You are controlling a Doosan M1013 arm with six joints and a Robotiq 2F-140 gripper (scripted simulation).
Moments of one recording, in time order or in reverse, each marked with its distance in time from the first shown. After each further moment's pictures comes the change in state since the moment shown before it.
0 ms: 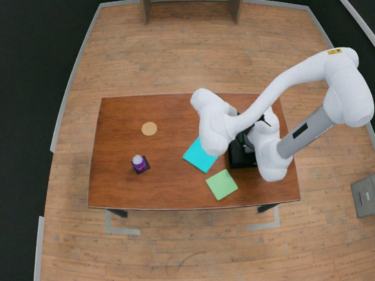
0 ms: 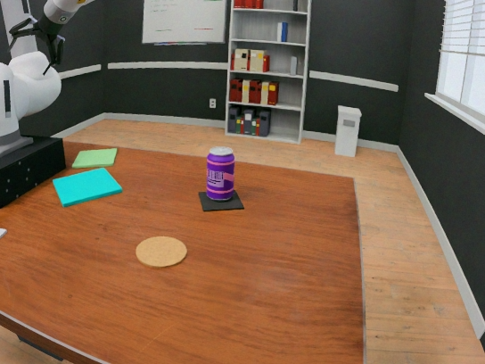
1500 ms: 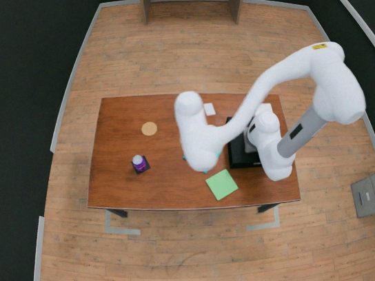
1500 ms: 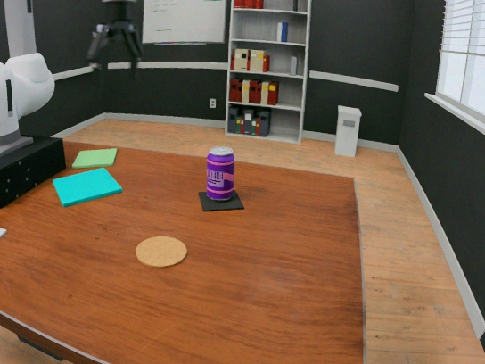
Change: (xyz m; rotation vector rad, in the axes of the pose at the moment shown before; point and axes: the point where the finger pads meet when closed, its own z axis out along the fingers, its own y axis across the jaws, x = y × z) arm -0.119 0.261 -0.241 -0.381 -0.882 -0.804
